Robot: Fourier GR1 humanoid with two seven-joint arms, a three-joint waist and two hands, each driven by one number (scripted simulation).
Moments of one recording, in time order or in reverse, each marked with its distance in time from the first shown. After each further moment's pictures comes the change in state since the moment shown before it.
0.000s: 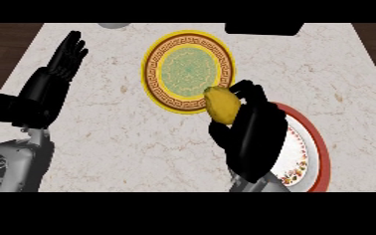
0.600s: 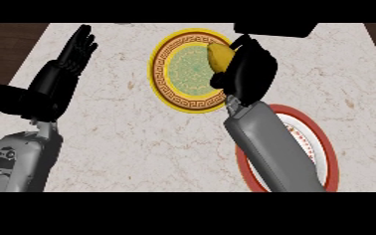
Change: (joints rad) left arm -0.054 -0.019 -0.021 0.019 -0.005 -0.010 0.006; right arm -0.336 0.003 -0.249 0.416 -0.204 -0.024 -0.033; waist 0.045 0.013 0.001
